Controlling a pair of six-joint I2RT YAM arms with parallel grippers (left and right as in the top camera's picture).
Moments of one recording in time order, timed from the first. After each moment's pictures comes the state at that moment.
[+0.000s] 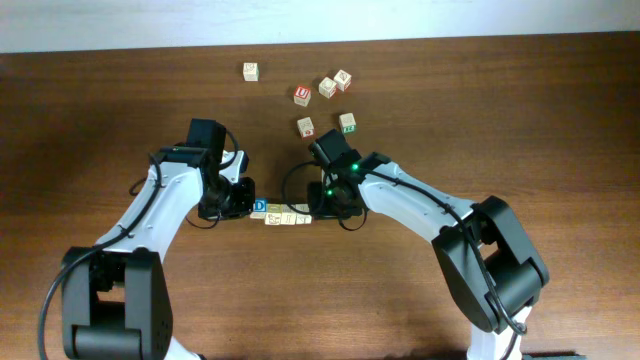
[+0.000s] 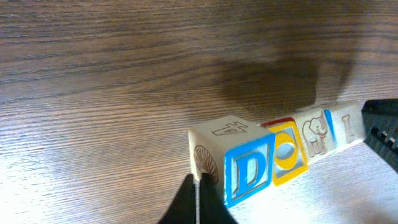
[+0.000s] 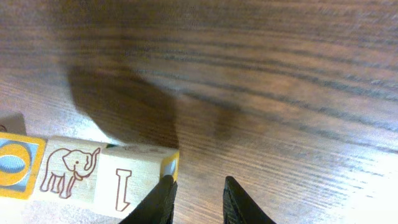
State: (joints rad) left arm -0.12 1.76 1.17 -0.89 0.26 -0.13; right arm 0.60 1.98 1.31 -0.60 -0.26 0.56
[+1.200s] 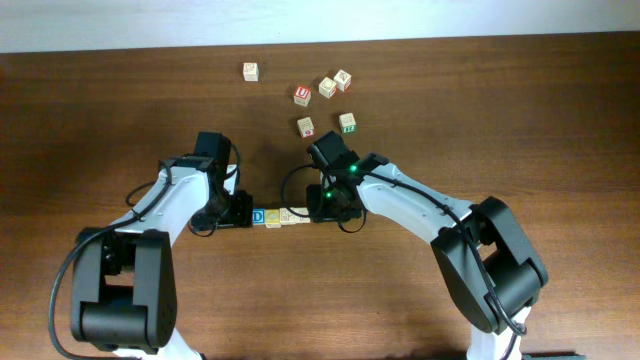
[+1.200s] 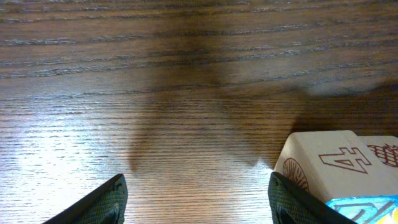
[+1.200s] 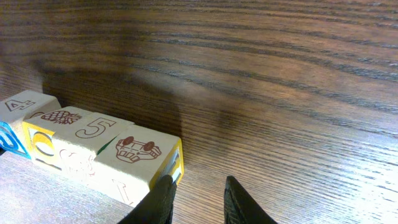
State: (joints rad) left arm -0.12 1.83 1.10 -0.81 0.04 -0.13; right arm 0.61 1.98 1.31 -0.61 -0.27 0.56
